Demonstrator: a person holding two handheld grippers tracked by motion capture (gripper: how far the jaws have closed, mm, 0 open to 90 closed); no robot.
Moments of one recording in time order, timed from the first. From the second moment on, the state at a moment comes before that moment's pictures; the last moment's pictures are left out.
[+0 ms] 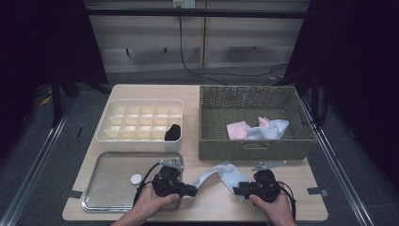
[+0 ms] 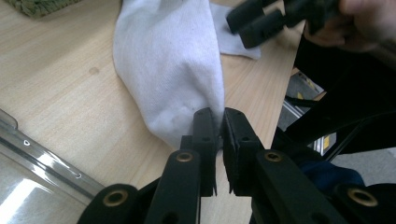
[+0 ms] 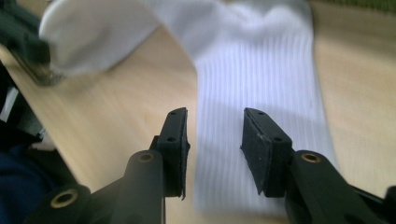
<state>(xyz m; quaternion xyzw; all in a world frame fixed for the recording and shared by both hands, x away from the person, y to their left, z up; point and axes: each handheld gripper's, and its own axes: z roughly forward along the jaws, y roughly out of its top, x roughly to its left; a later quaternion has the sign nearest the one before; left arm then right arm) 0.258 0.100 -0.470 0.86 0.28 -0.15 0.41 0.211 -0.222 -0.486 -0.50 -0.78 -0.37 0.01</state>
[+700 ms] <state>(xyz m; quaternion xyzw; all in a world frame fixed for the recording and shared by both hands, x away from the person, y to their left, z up) 0.263 0.109 -0.466 0.85 0.29 -0.14 0.42 0.190 -0.215 -0.492 -0.42 -0.84 -0.34 -0.09</state>
